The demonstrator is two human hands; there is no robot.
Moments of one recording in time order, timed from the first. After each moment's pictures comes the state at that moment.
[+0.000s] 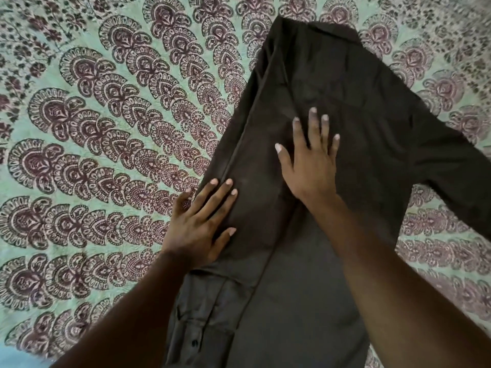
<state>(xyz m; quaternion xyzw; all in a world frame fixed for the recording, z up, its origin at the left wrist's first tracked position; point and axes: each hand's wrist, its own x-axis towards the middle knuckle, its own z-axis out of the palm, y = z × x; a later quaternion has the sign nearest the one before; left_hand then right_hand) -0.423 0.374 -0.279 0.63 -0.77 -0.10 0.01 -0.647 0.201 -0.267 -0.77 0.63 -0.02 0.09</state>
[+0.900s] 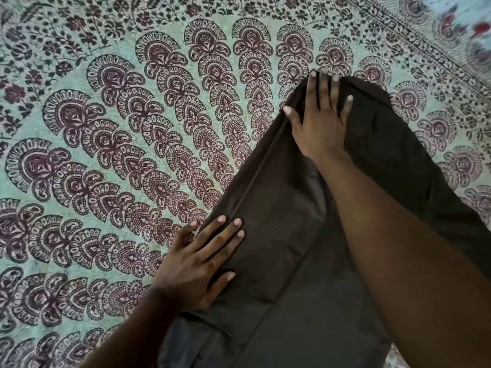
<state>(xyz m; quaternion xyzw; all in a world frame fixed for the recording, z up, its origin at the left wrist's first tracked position) -0.417 0.371 -0.283 0.62 -0.77 -0.14 0.03 -0.576 0.030 -0.266 -0.82 0.57 0.01 0.05</state>
